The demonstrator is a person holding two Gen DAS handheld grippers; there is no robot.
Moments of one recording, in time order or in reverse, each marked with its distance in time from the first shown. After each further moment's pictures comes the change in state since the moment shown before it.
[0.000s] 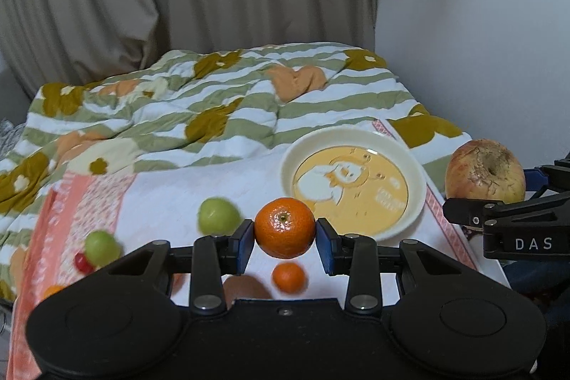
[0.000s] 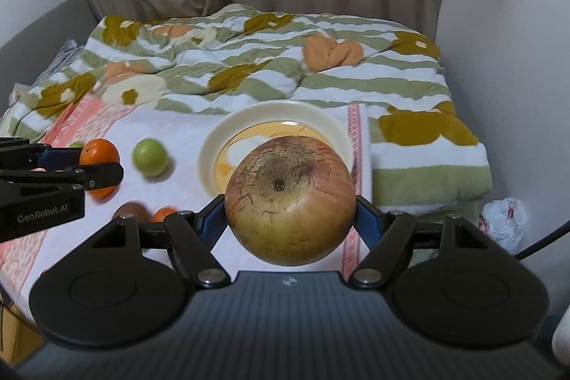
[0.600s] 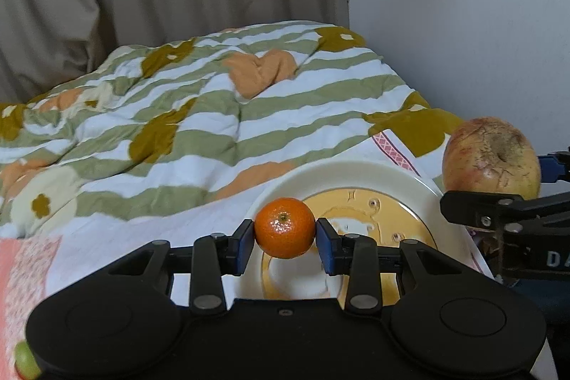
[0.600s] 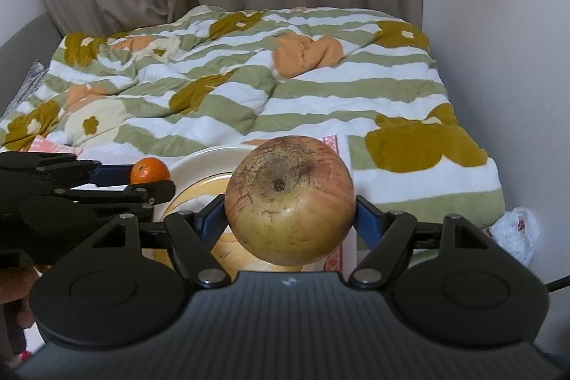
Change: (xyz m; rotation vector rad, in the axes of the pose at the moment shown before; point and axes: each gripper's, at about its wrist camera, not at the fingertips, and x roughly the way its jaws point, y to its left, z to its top) left arm 0.154 -0.018 0.071 0.092 0.070 -0.091; right arm 0.107 -0.046 0.067 0.086 0.031 -0.036
